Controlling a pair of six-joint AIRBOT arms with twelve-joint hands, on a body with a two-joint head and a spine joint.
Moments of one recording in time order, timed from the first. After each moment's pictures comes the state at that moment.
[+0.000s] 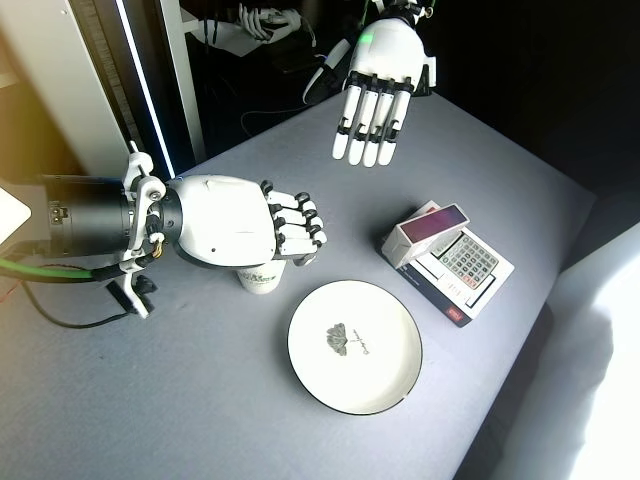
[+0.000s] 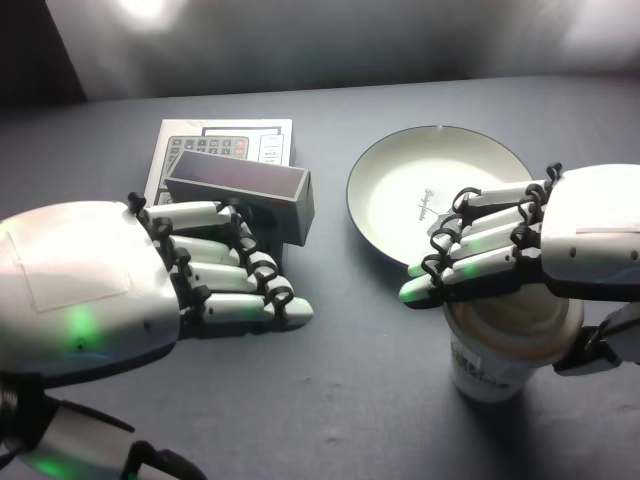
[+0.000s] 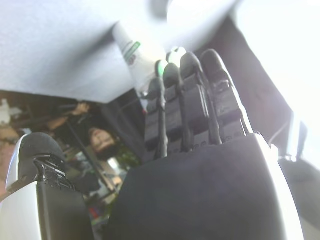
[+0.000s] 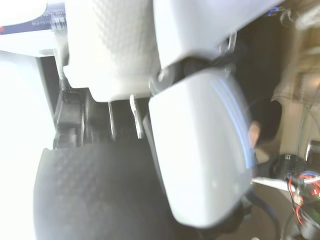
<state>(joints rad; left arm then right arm) 0.46 -0.60 0.72 0.69 -0.64 0.56 -0.33 -0.86 1.03 -1.13 0.61 0.07</state>
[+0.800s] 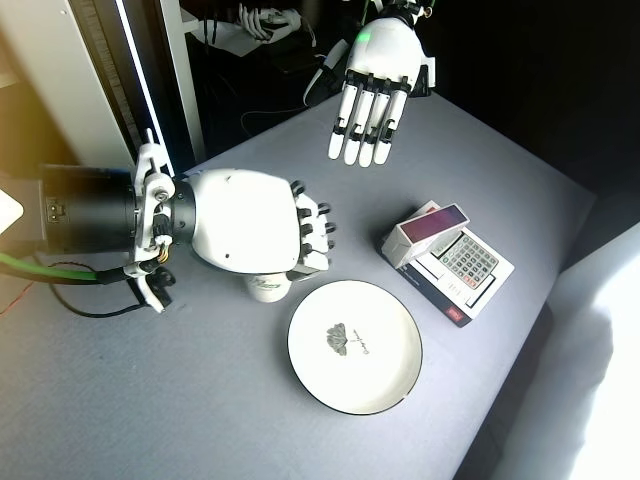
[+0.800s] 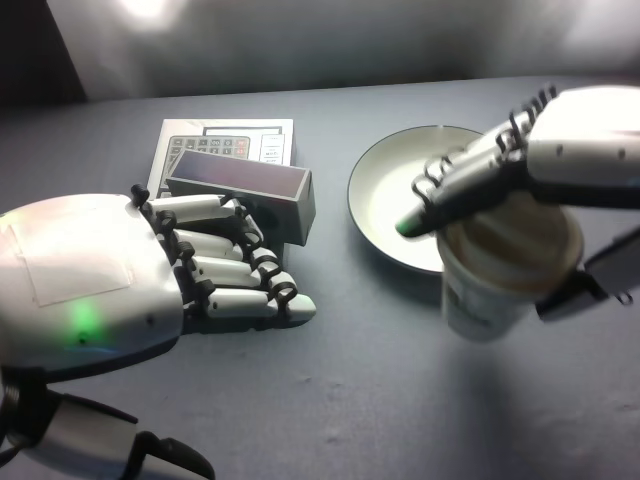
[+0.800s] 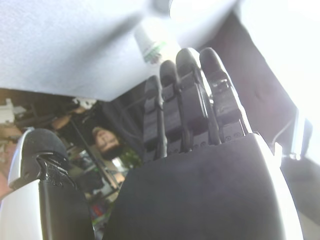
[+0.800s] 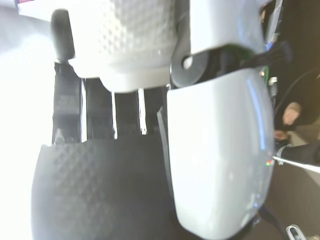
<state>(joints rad) 0.44 -0.60 0.72 0.72 -0.64 0.54 -0.19 -0.87 1.03 -0.90 0.54 0.02</state>
